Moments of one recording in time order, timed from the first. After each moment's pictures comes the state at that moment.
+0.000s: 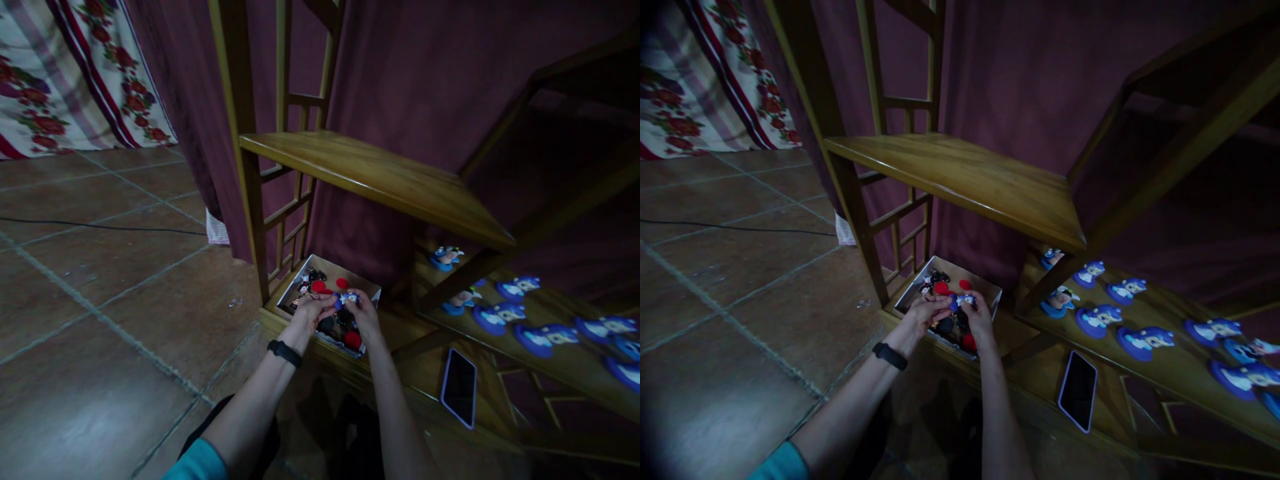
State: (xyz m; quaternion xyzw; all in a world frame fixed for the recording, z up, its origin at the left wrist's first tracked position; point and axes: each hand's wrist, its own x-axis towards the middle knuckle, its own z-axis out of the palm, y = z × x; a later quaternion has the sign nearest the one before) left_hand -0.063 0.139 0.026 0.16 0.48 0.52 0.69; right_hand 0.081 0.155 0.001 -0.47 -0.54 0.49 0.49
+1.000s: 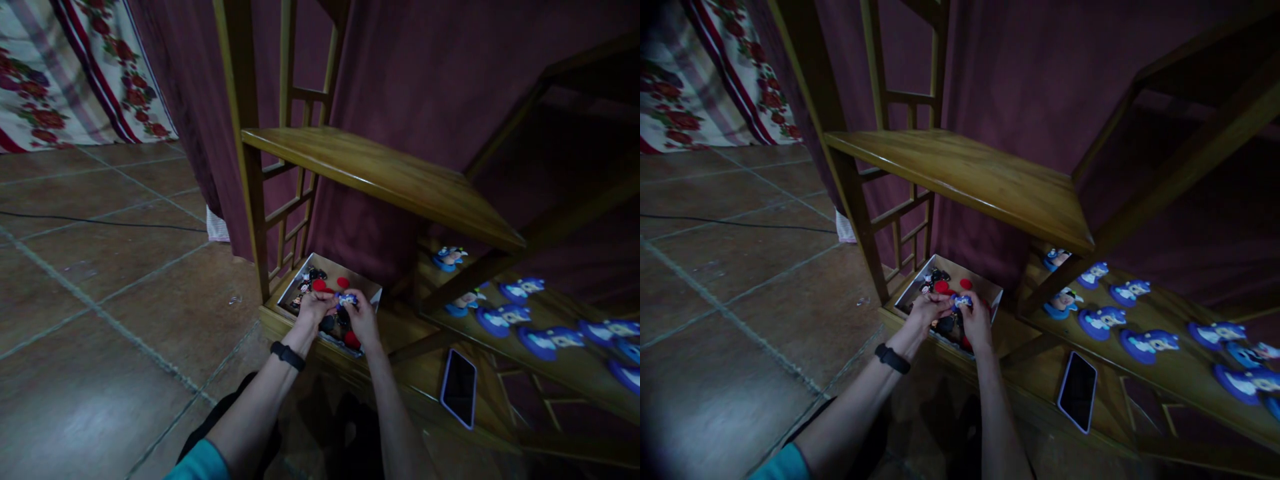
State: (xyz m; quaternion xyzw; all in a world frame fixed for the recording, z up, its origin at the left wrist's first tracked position) left_hand -0.053 0.136 0.025 0.20 0.50 0.56 0.62; right_hand 0.080 0.145 0.013 -0.51 -0.68 0.31 0.42
